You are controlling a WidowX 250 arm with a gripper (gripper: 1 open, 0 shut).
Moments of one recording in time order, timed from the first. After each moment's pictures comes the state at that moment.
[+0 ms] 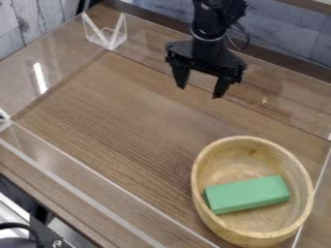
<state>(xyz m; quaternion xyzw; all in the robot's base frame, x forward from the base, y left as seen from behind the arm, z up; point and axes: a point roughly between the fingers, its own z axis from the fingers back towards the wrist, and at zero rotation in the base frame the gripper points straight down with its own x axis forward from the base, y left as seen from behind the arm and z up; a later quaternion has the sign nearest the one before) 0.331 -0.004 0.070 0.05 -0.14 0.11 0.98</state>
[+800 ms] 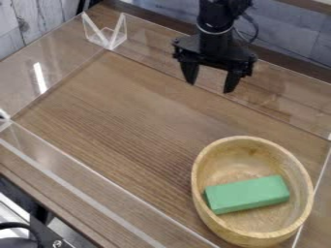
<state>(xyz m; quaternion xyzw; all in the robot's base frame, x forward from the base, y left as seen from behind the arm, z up) 0.337 -0.014 0.081 0.02 -0.16 0.09 0.98</state>
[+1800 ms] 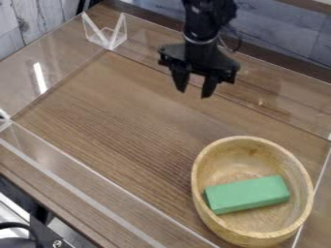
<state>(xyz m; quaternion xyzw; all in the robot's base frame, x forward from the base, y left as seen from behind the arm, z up) 0.325 0.002 0.079 0.04 -0.15 0.11 0.98</state>
